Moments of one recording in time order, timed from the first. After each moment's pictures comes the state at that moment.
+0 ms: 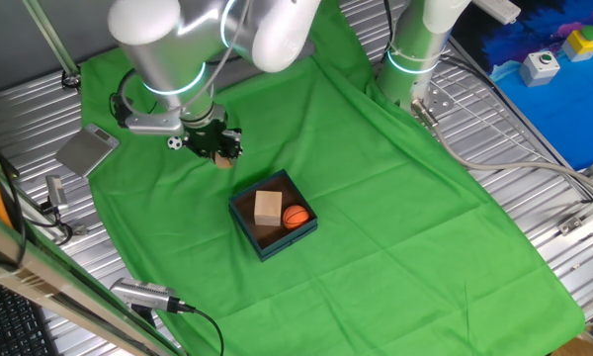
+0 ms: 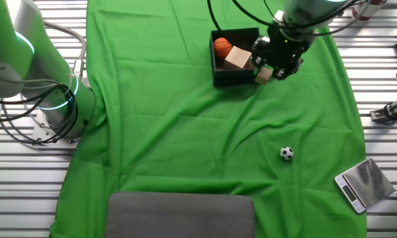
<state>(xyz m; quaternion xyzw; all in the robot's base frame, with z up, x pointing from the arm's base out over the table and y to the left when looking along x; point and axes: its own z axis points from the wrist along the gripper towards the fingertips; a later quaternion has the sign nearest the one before) 0.528 0.047 0.139 0.46 -0.88 -0.03 0.06</state>
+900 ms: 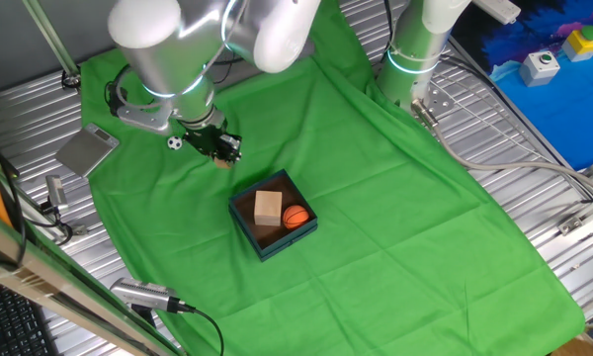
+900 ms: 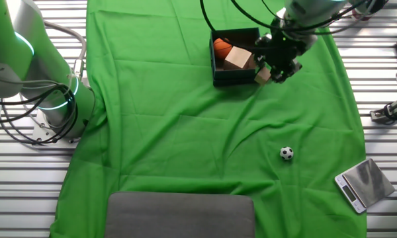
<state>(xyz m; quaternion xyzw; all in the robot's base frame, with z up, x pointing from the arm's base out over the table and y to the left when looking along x) 0.529 0.036 0.139 0.35 -0.93 -0.02 0.07</state>
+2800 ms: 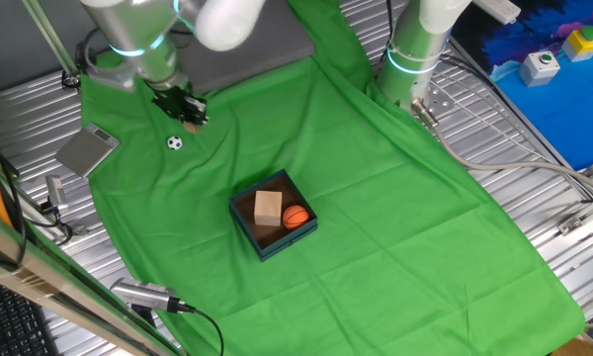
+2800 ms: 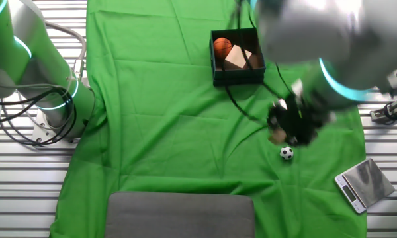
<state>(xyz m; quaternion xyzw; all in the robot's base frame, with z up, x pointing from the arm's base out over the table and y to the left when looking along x) 0.565 -0.120 0.100 0.35 -0.94 -0.03 0.05</state>
